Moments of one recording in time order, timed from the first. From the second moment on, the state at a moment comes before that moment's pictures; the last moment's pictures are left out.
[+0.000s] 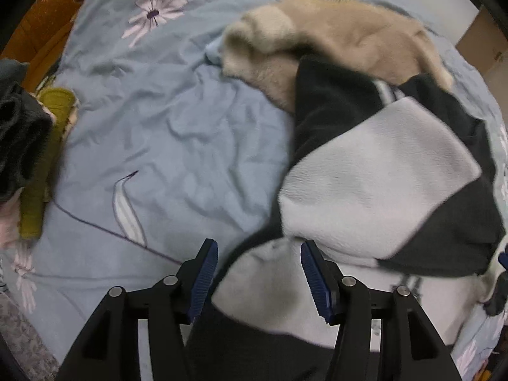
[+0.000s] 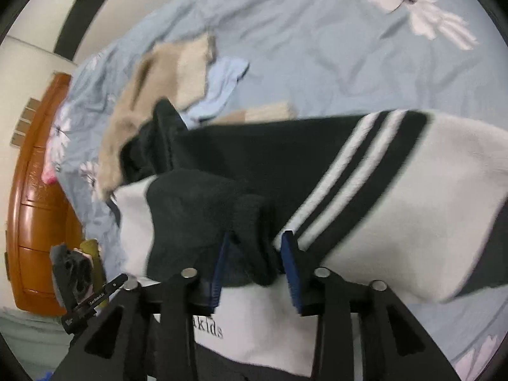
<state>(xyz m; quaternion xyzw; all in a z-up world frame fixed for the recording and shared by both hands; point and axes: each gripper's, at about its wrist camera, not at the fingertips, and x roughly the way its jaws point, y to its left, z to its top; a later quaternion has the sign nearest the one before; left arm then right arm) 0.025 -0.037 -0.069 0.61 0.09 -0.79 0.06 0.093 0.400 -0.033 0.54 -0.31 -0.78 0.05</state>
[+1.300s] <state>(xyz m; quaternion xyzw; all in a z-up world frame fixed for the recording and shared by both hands) 0.061 -0.030 0.010 0.56 0.21 -0.80 0.05 0.181 0.567 0.090 0.32 -0.44 -0.83 -0.13</state>
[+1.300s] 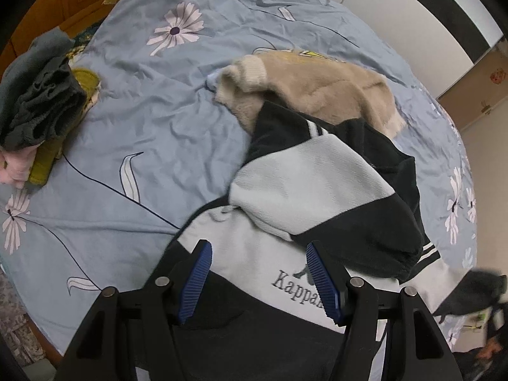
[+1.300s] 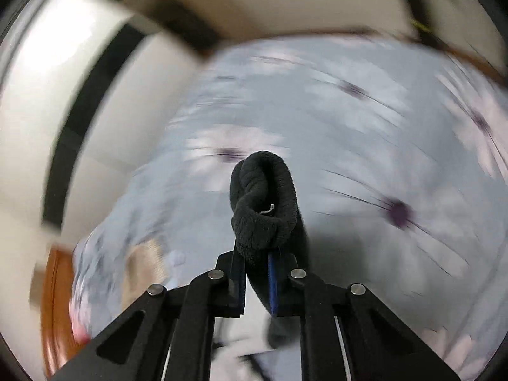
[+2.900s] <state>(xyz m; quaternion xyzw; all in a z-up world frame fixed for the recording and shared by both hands) -0.053 -0.030 -0.073 0.60 0.13 -0.78 -0.12 0.076 0.331 0.001 0.55 -0.22 -0.81 -0.03</state>
